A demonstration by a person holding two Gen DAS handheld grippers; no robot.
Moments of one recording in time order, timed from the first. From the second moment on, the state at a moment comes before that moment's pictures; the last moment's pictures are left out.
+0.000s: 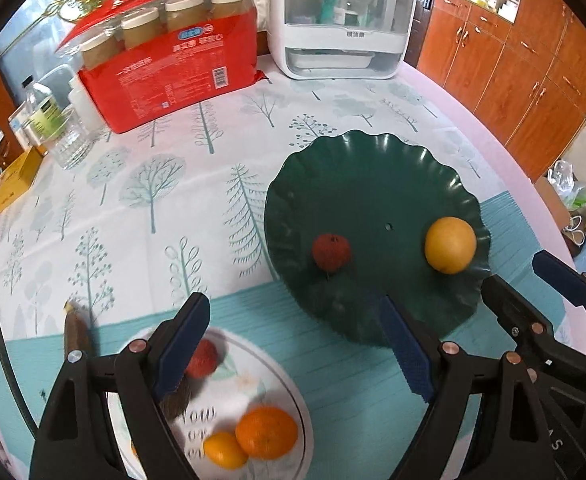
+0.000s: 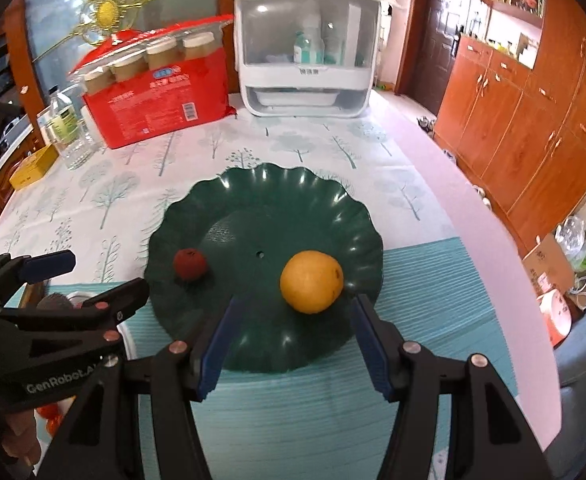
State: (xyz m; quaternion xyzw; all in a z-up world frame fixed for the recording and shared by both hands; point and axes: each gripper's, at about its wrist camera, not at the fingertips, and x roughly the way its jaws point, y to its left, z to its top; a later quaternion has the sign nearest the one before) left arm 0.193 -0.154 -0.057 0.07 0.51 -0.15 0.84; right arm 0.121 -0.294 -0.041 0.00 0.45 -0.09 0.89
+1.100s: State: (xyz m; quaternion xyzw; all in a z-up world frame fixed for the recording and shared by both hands) left arm 0.058 0.021 0.017 0.00 0.47 -0.01 0.88; right arm 0.054 -0.179 0.019 -0.01 0.43 0.06 0.90
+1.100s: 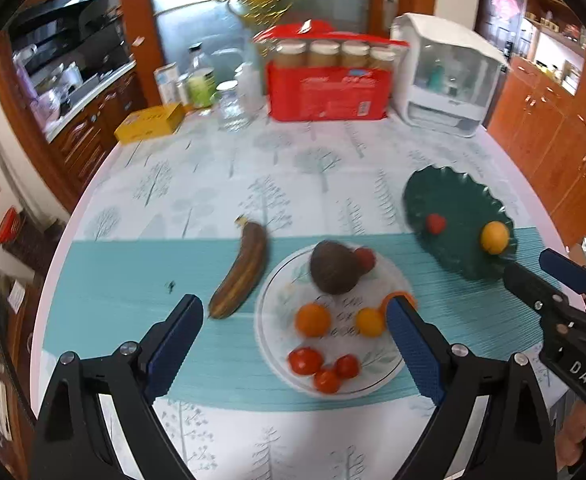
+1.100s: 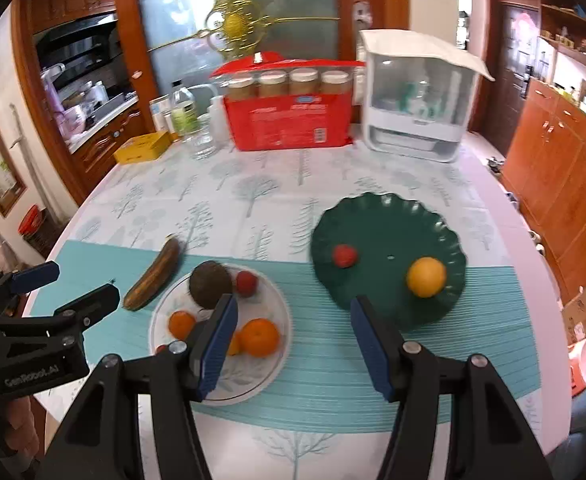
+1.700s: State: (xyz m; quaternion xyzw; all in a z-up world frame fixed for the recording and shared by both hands) left arm 0.077 0.085 -0.056 -0.04 0.53 0.04 0.85; right arm 0.080 -0.160 -0.054 -0.01 0.50 0.07 0.86
